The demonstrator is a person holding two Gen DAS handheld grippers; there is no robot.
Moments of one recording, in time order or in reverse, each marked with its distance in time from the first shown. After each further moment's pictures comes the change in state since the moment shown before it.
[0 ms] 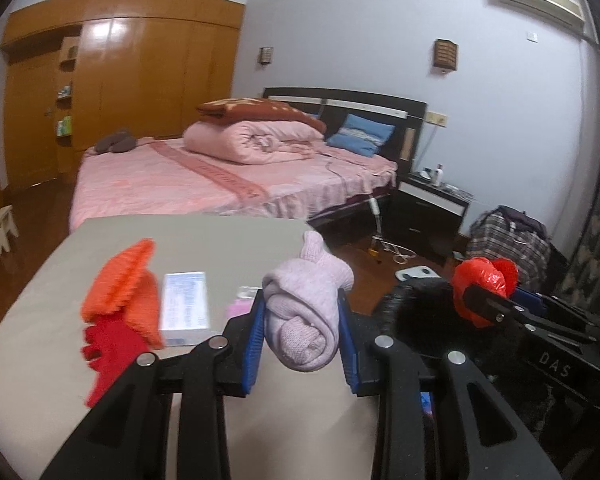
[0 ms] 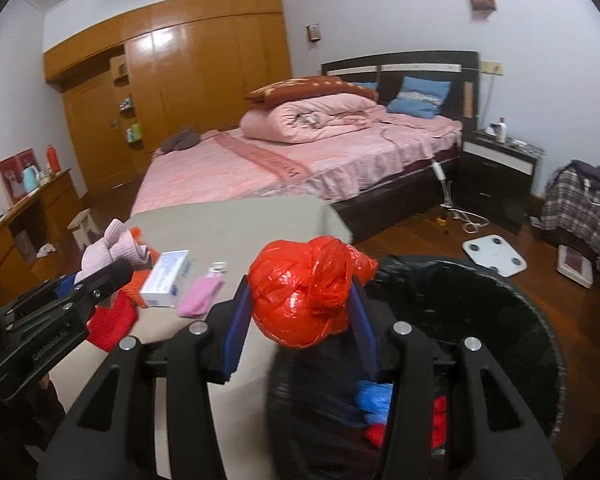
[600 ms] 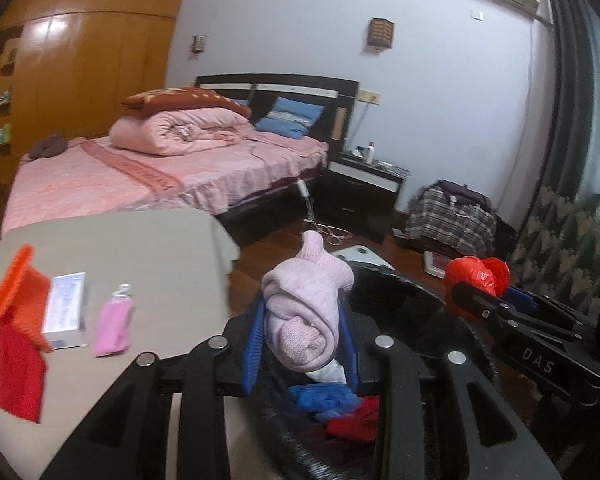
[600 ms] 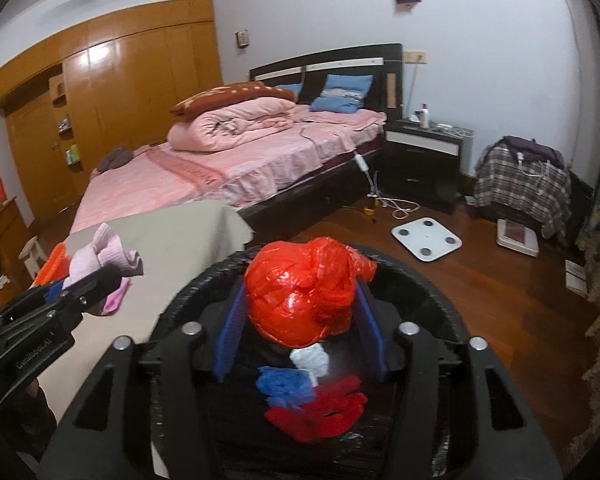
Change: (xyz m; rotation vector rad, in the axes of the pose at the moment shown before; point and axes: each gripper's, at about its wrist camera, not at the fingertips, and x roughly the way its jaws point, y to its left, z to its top) left arm 0.035 -0.102 -0.008 0.084 0.056 -0.214; right arm -0.032 -0.099 -0.027 0.109 -0.017 -0.213
